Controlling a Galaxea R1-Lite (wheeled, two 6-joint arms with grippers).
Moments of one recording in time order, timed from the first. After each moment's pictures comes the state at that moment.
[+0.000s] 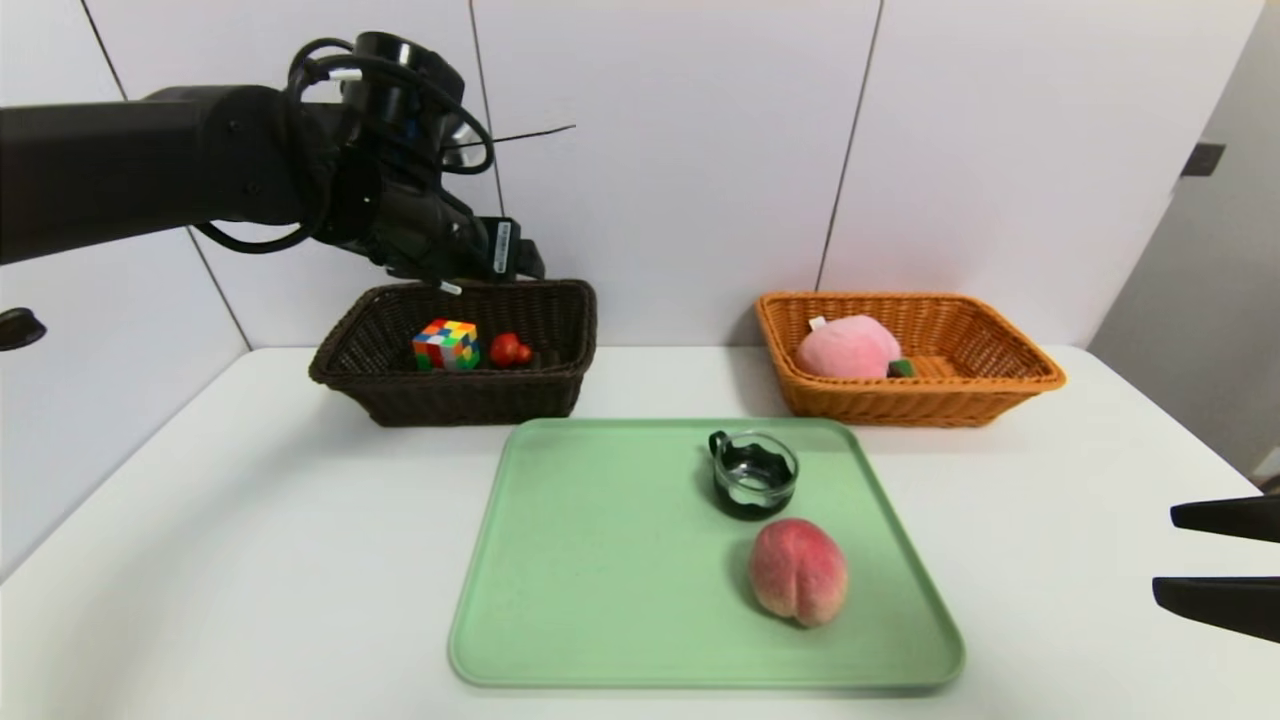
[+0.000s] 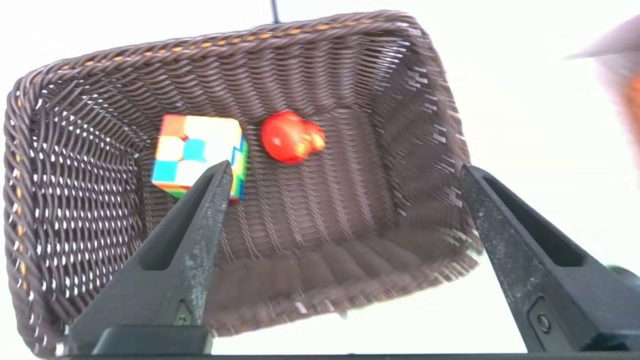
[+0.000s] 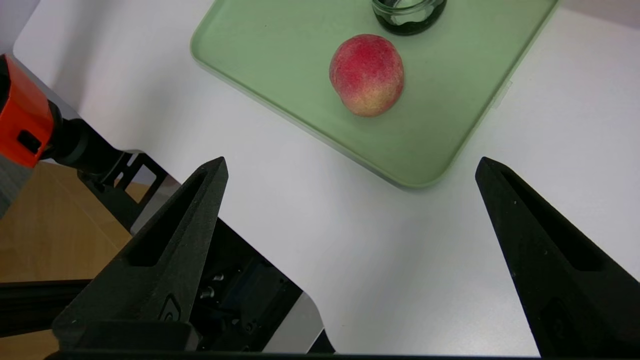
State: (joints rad) left arm -0.39 1.98 -1.94 0.47 0.15 -0.14; right arm 0.20 1.03 -1.03 0.65 0.51 -0.03
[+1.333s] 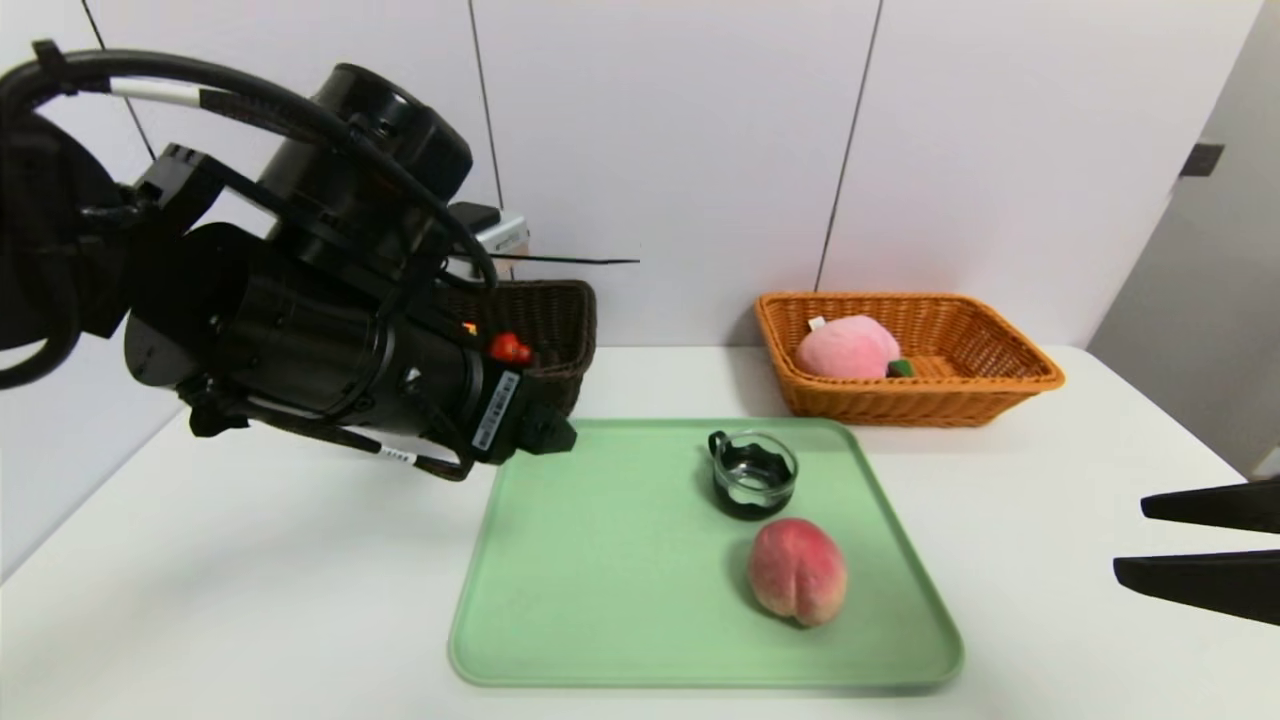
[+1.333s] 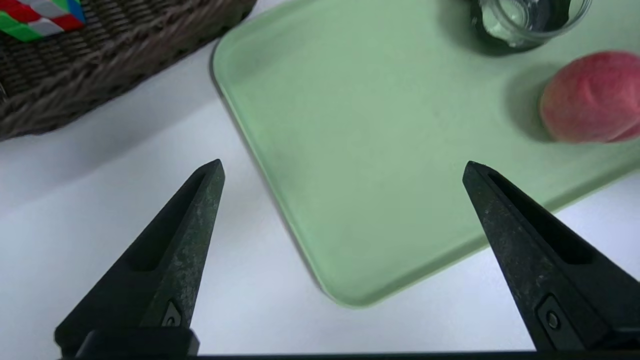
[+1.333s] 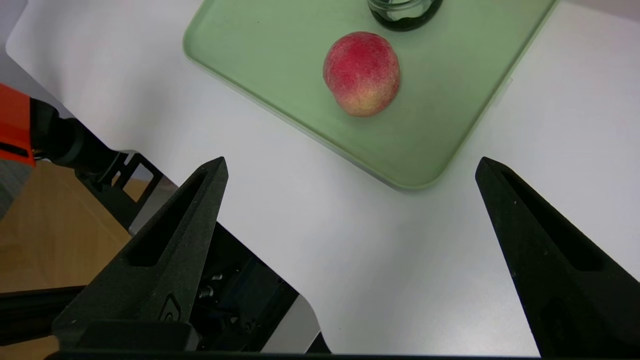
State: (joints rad) left arm -0.68 1.63 -1.48 0.61 0.16 -0.14; right arm 0.21 1.09 -1.05 0.65 0.51 -0.04
